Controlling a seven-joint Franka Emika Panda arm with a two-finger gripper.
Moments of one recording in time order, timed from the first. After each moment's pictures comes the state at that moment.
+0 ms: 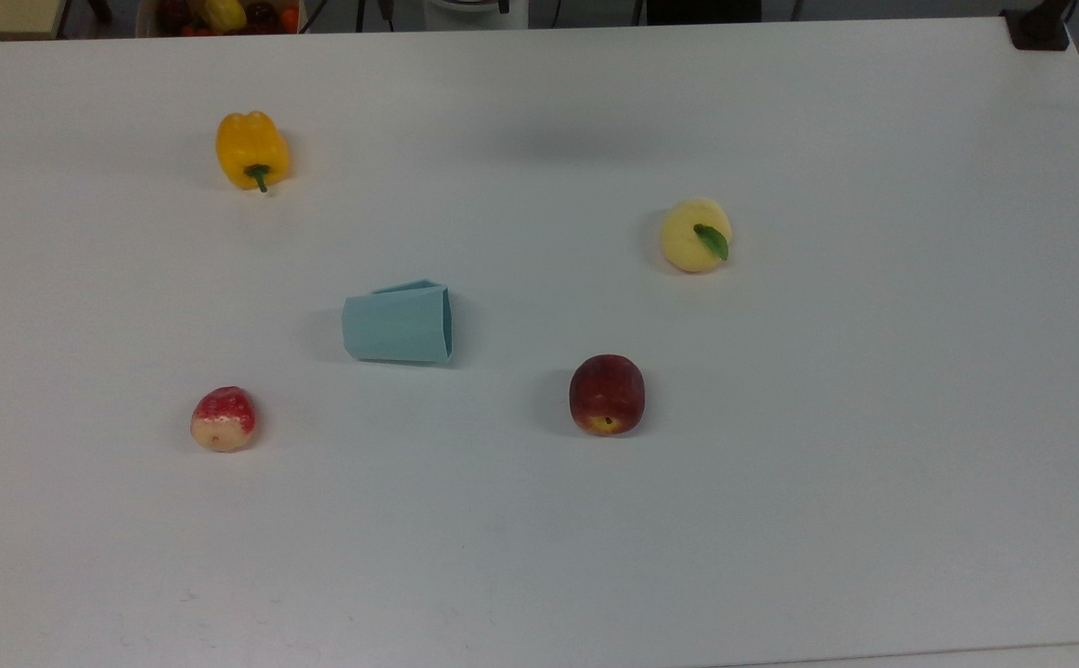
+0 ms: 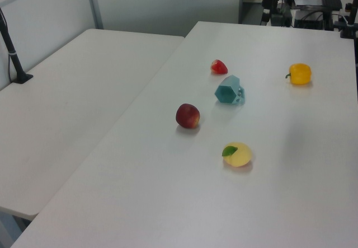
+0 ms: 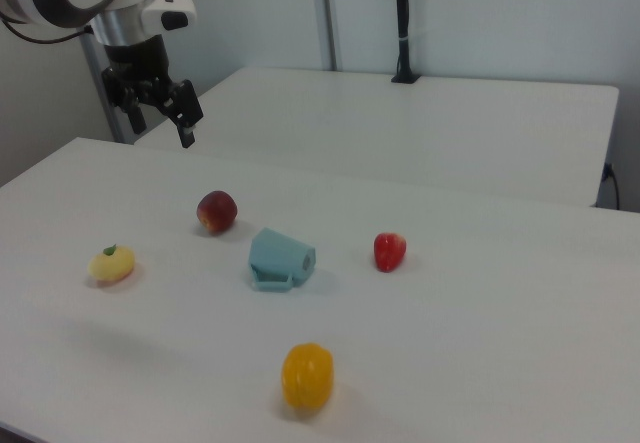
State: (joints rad) arm 0.12 -0.04 -0.06 -1.63 0.08 1.70 0.01
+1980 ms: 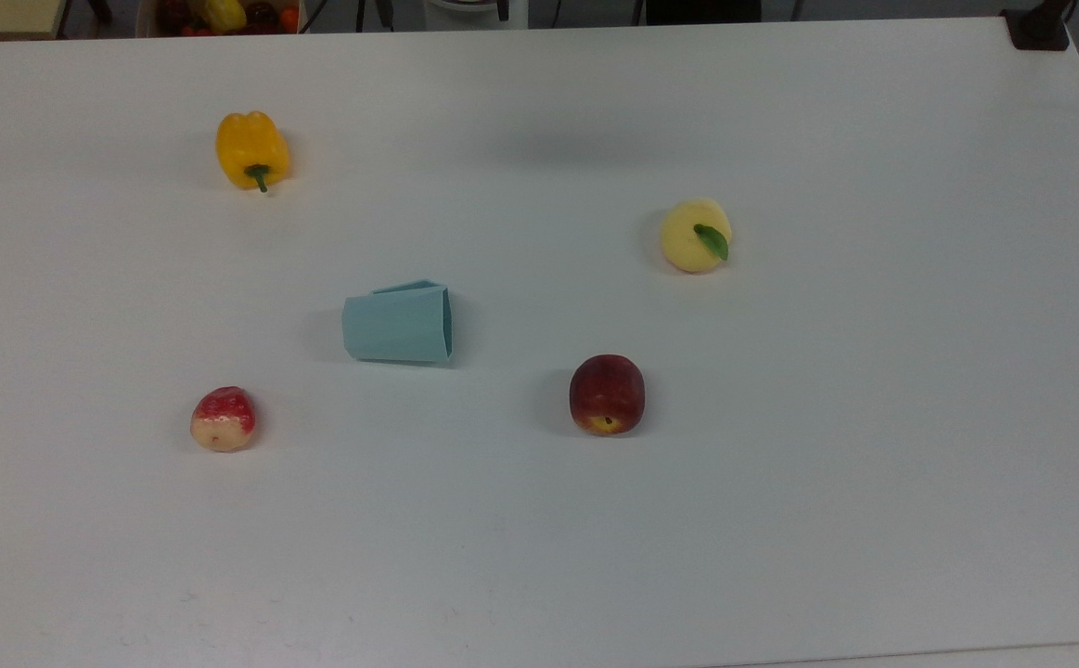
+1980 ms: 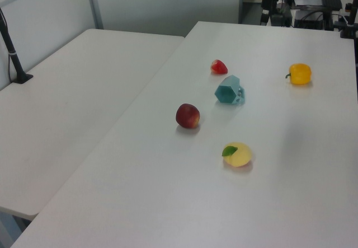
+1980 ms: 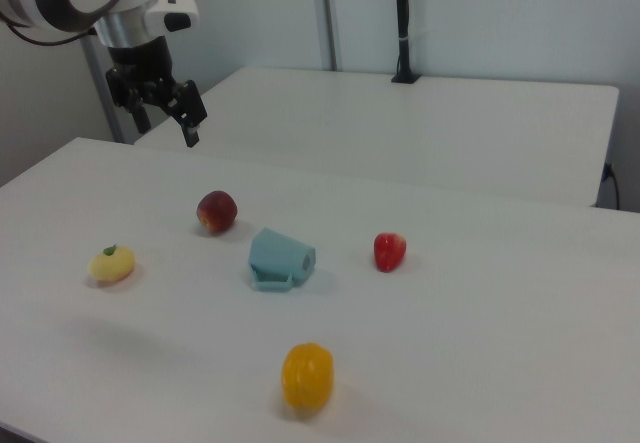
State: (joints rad) arm 0.12 -0.04 -0.06 -1.64 0.08 1.74 0.01
